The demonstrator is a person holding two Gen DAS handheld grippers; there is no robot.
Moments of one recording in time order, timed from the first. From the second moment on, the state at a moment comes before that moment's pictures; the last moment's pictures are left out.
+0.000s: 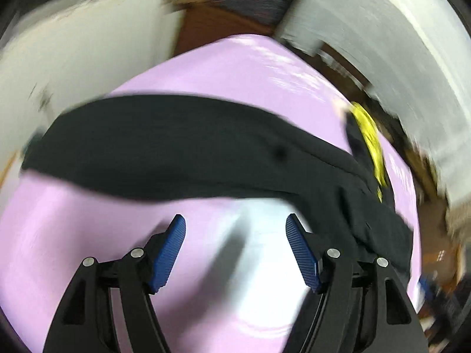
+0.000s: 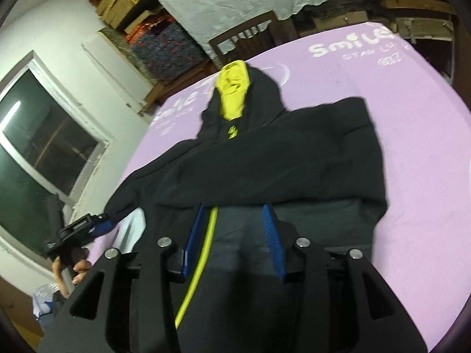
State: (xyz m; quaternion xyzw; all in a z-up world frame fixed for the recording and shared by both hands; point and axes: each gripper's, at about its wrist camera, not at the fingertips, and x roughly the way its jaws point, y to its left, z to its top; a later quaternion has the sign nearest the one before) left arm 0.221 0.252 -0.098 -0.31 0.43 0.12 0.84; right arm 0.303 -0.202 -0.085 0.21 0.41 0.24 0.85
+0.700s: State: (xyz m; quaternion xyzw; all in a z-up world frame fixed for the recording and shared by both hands) left arm 0.204 0.345 -0.110 -0.44 0.28 0.25 0.81; right arm 0.305 -0.220 -0.120 0.25 0.42 0.21 0.85
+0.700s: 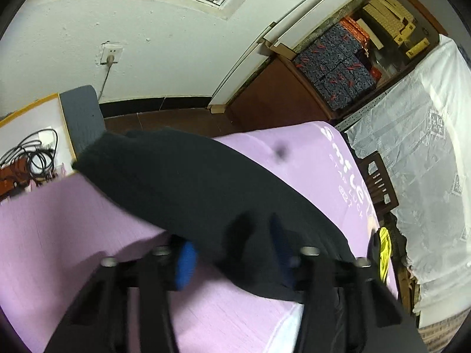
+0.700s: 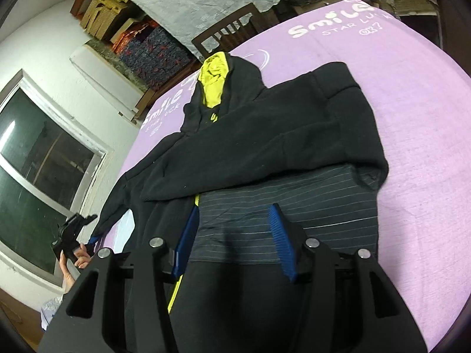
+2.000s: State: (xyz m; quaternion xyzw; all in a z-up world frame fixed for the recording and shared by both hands) left arm 0.348 -0.066 -0.098 0.02 0.42 -0.01 0.91; right arm 0.315 -0.273 -0.120 0.33 0.40 0.16 0.84
